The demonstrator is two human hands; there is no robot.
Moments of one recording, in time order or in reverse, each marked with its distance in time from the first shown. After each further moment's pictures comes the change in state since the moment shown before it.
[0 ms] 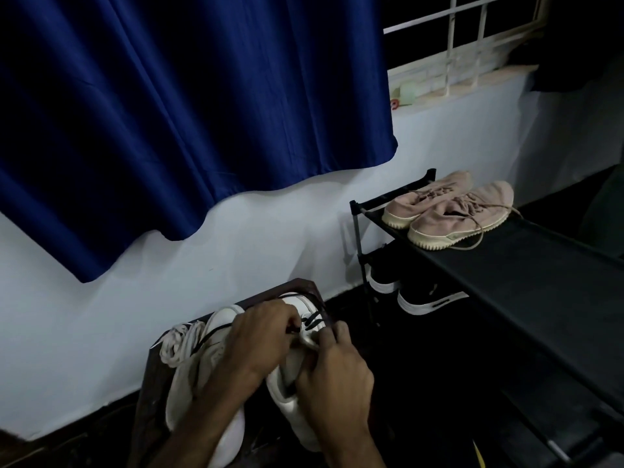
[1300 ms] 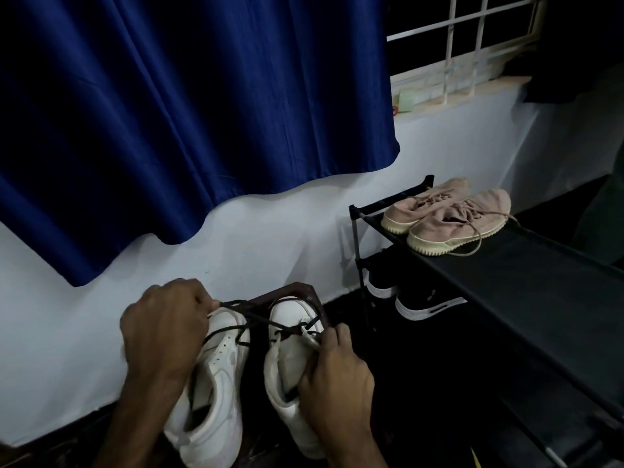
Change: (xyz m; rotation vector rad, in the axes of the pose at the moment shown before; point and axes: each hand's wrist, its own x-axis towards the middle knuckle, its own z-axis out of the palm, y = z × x) left_hand -0.029 -0.050 -0.065 0.120 0.481 -0.344; right_hand 0.003 0.006 0.009 -0.084 -0.008 -0.027
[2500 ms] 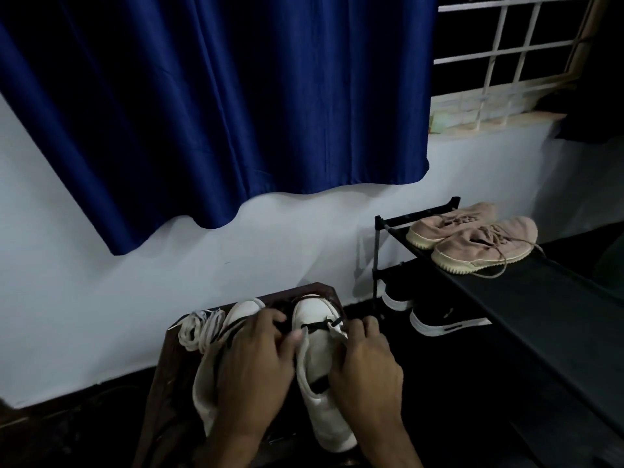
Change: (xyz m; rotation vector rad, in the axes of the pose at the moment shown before) left_hand -0.073 0.011 0.048 -0.478 -0.105 0.025; right_hand 0.004 -0.003 -0.017 -0.049 -0.130 -0.092
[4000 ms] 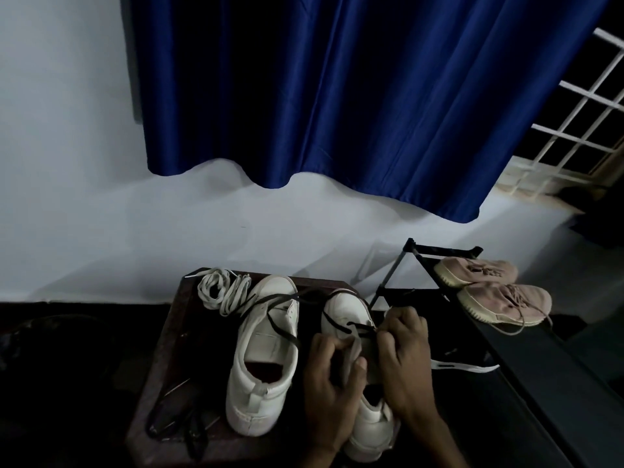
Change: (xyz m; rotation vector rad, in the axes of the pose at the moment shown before) left_hand -0.037 -0.016 0.091 -1.016 0.270 -0.041; right_hand 0.036 0.005 0.022 0.235 0.068 -0.316
